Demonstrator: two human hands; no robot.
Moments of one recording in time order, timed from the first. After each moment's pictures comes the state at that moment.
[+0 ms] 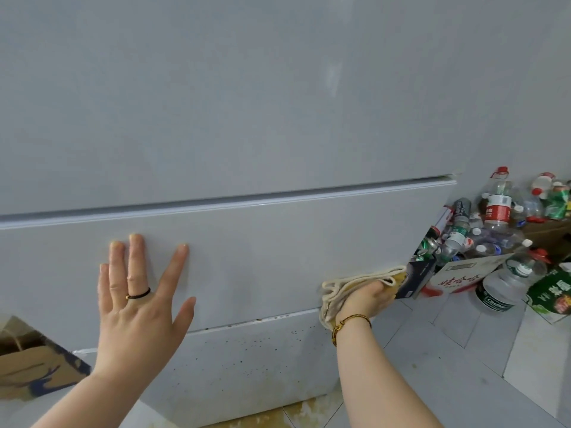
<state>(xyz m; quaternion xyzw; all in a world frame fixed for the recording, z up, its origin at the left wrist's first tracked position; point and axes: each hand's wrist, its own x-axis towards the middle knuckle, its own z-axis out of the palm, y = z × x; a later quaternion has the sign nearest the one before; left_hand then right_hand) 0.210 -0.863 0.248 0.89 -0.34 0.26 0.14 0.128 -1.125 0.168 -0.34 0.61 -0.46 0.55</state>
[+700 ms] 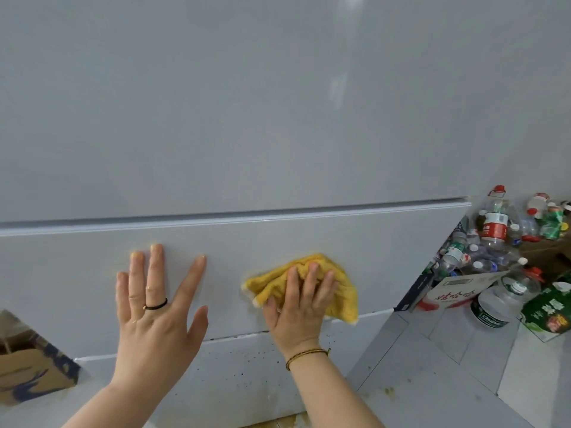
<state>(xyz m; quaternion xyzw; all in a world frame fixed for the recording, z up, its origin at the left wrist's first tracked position) 0.219 -0.863 0.239 0.85 -0.37 0.31 0.20 0.170 -1.039 0.166 -0.80 0.19 -0.56 -0.06</state>
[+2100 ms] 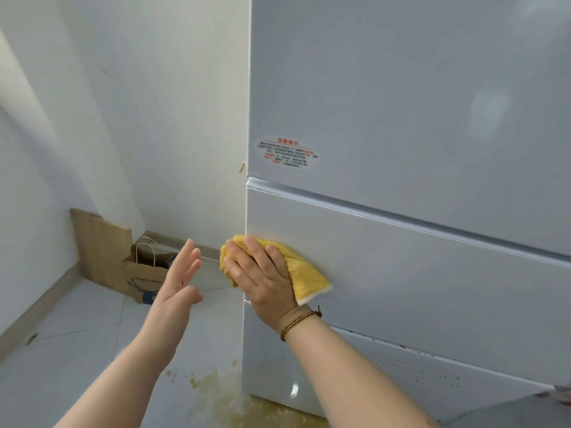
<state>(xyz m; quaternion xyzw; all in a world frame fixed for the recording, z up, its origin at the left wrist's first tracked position) 0.263 -0.671 0.258 0.72 -0.01 -0.08 0.69 0.301 -0.817 0.196 -0.82 -0.21 -0.53 -0.01</state>
